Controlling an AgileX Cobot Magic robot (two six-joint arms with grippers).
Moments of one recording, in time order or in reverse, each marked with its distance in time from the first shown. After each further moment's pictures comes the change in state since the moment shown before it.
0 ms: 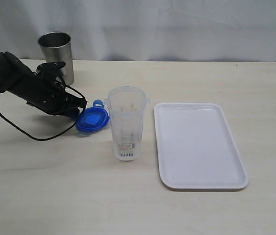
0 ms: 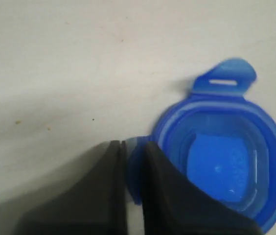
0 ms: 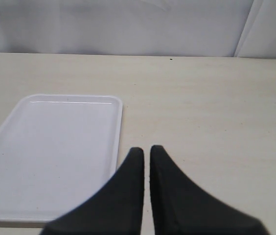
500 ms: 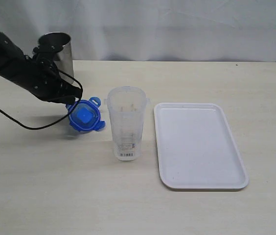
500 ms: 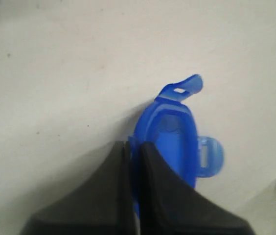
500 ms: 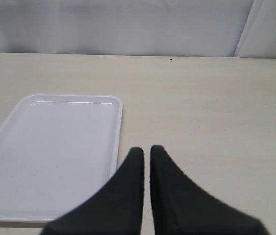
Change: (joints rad) left arm 0.000 -0.138 -0.007 0.142 0.070 -0.047; right arm 0.000 0.000 0.000 0.000 0.000 0.000
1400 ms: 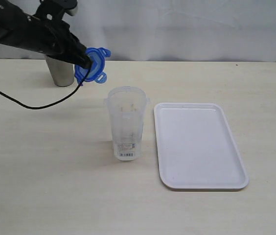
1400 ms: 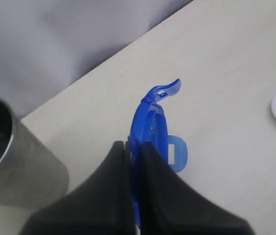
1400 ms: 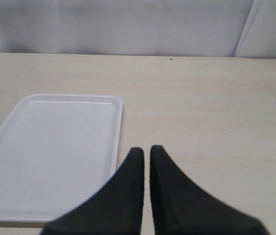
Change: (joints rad) left arm -0.142 -0.207 0.001 0.025 -0.266 0.290; right arm 0.000 0.000 0.000 0.000 0.000 0.000
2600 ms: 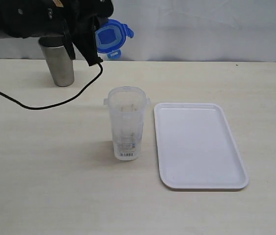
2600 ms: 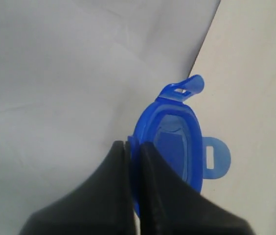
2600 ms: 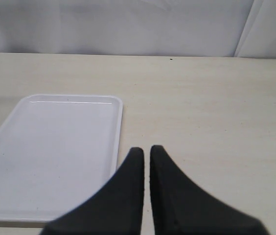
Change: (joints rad) left arm -0.162 -0.103 0.032 0.392 -0.232 0.180; right arm 0.000 0.000 0.000 0.000 0.000 0.000
